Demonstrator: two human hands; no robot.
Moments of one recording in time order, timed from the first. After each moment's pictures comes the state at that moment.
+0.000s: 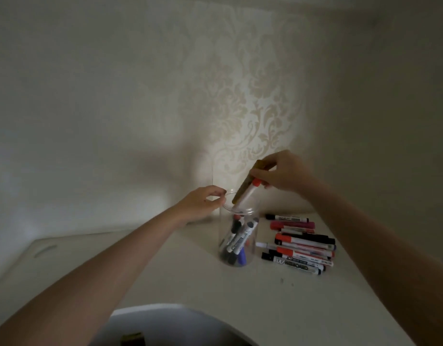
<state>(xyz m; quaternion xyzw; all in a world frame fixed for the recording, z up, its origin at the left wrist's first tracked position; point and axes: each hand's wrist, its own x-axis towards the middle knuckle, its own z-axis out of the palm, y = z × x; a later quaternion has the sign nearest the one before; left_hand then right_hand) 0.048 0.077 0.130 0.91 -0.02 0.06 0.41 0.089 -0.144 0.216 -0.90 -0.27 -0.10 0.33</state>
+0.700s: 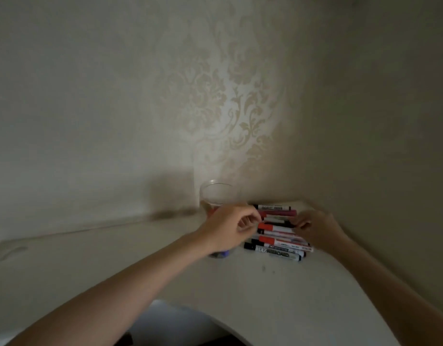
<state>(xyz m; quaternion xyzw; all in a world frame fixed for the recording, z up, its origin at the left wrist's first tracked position) 0.032 -0.022 0.093 0.90 -0.28 0.16 0.30 0.090 -0.267 0.087 -0.96 -0.10 -0.03 0.24</state>
